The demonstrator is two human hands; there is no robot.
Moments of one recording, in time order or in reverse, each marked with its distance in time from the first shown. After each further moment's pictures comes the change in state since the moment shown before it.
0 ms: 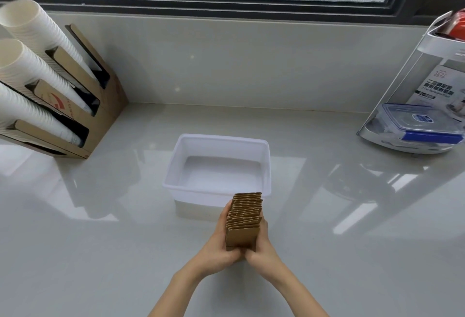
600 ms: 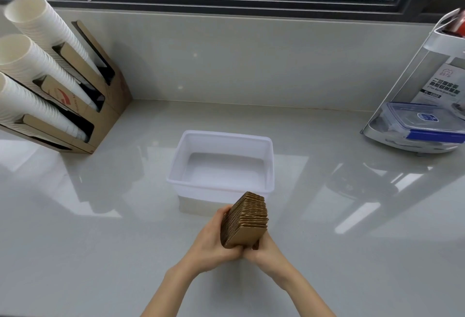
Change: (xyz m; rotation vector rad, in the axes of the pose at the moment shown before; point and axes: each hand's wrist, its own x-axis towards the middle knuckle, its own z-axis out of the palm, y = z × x) left_hand -0.011 0.000 -0.013 0.260 0.181 0.008; right_hand -0.012 -0.003 -0.007 0.064 -0.205 0.063
